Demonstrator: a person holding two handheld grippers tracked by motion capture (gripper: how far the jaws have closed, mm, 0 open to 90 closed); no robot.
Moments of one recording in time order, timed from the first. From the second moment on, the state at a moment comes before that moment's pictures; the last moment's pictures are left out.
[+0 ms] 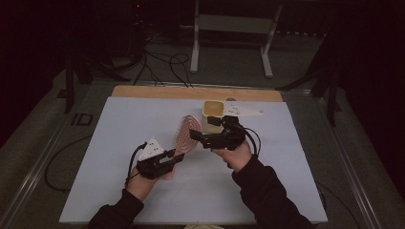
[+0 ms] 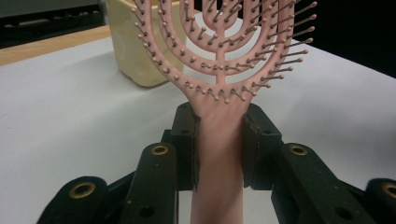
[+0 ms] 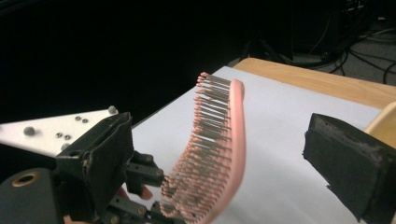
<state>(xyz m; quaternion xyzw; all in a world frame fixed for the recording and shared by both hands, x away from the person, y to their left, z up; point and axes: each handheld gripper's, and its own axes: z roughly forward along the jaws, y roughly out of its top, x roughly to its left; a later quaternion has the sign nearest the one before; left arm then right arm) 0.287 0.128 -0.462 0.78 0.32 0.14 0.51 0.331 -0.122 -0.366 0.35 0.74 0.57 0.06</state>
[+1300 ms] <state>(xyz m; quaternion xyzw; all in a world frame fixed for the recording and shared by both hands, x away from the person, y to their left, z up) 0.285 0.123 -0.463 0.79 0.32 0.13 0.51 0.337 -0.098 -0.384 0.40 0.73 0.55 0.01</state>
